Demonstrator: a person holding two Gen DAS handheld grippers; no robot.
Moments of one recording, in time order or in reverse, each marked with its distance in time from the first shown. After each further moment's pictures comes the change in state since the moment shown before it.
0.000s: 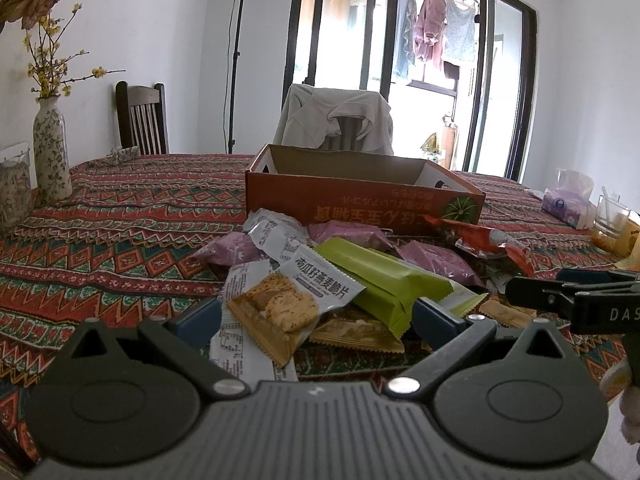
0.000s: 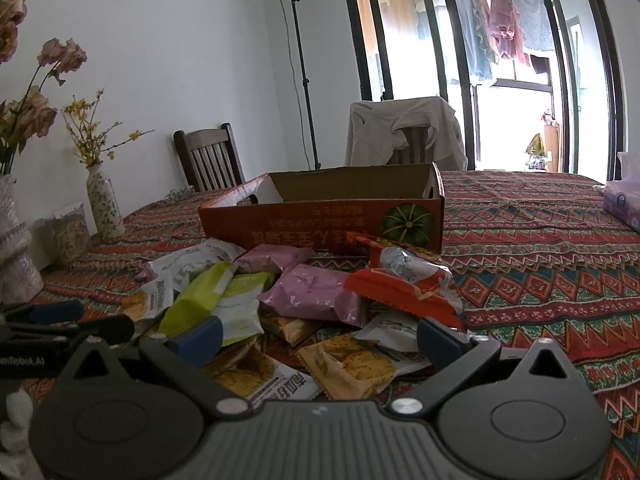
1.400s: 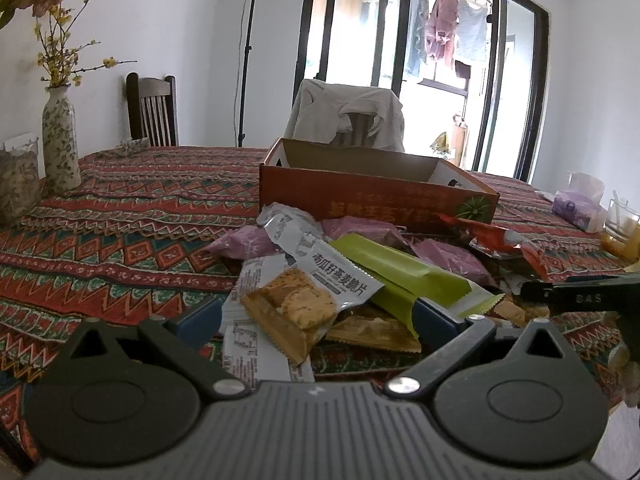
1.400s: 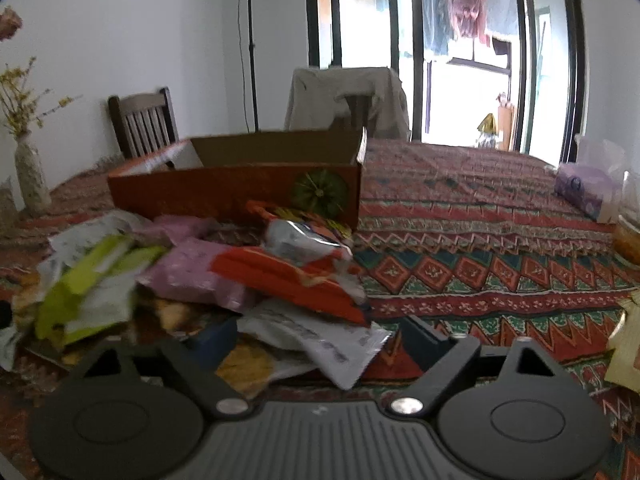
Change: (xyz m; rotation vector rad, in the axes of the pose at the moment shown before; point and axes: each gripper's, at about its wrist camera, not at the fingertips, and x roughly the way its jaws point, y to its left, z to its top) left arm 0.005 0.007 0.001 -0.028 0.017 0.025; right arm 0.045 -0.052 0.008 -0.012 0.134 -0.172
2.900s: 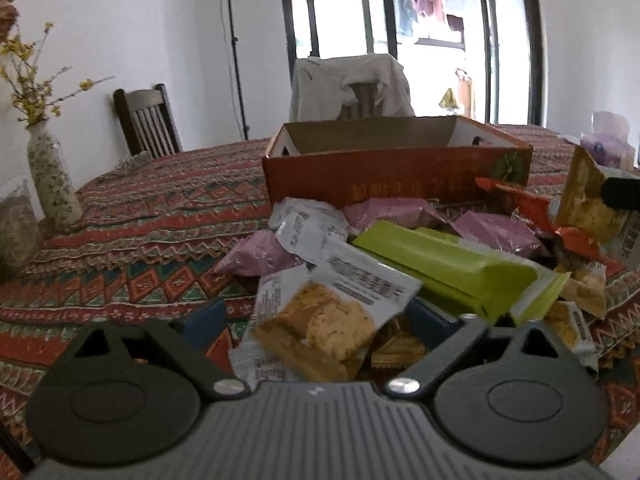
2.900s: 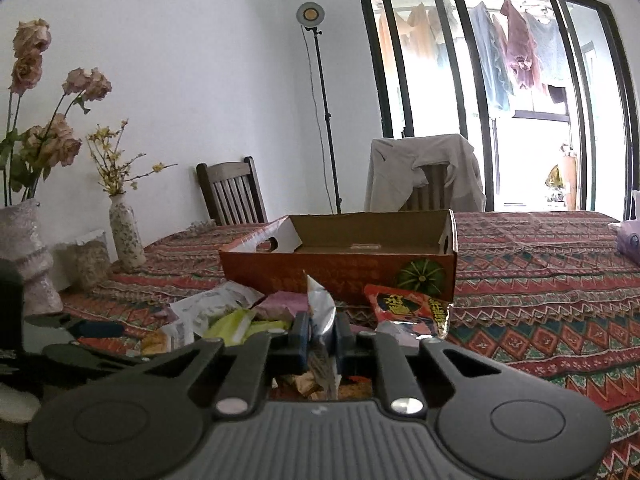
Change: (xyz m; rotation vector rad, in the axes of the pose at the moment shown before) left arm 0.048 -0.003 0.014 0.174 0.074 0.074; right arm -0.066 0.037 0.010 -0.016 -0.230 0.232
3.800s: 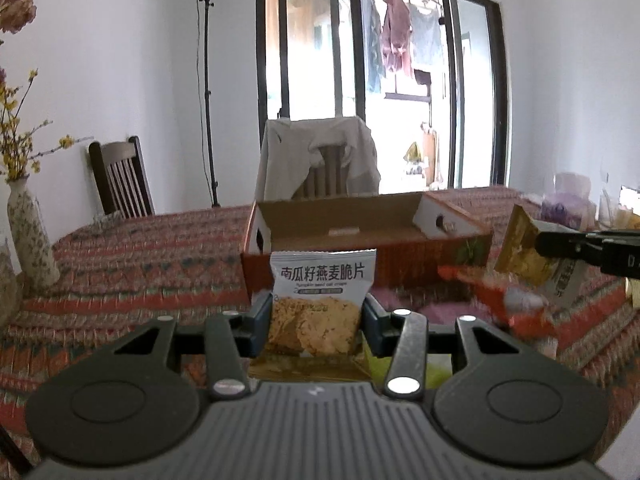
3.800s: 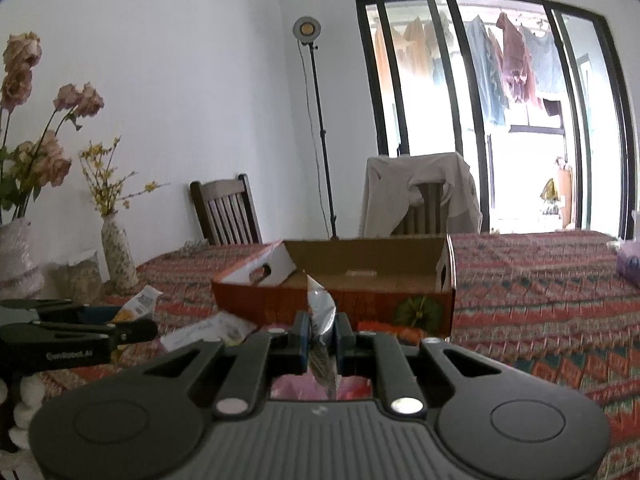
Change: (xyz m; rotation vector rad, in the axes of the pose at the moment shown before) left arm -0.031 0.011 0.051 -0.010 -0.186 -0.111; right arm 0.014 0.000 0.030 -0.015 -0.076 -0.025
